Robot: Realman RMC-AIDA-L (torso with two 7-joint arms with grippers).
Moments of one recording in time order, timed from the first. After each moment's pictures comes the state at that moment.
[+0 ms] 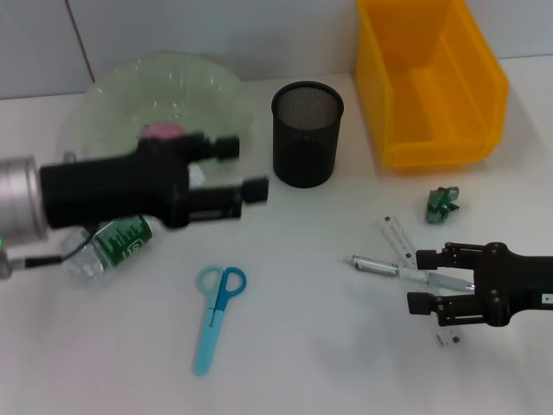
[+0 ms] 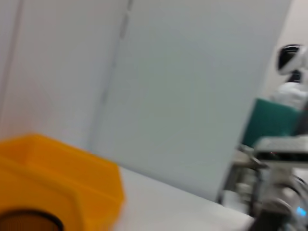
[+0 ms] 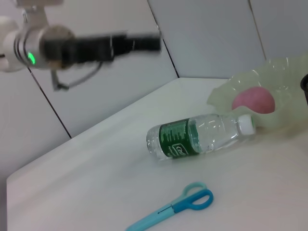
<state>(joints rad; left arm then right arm) -0.40 -2.05 1.22 1.02 1.55 1.50 -1.70 0.35 2.01 -0.72 -0.66 -1.98 -1.70 1.40</state>
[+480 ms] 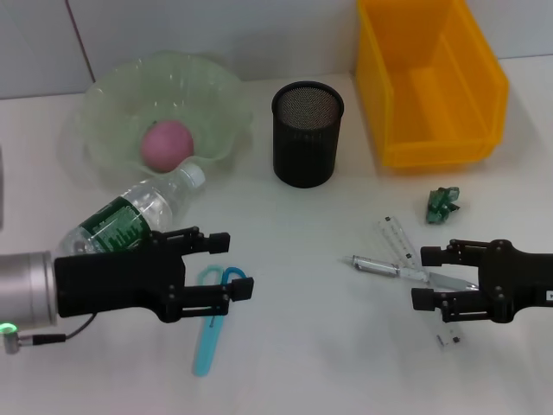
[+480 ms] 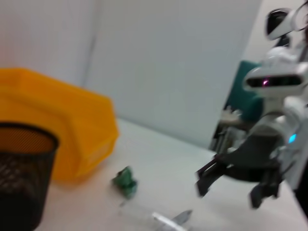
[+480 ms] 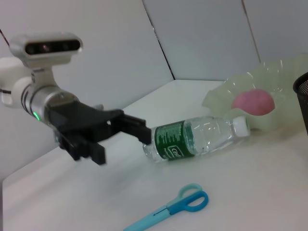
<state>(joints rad) -0.44 -2.04 1.18 0.65 1.63 1.51 -1.39 0.35 2.00 -0.70 -0.66 -1.99 -1.71 1.41</state>
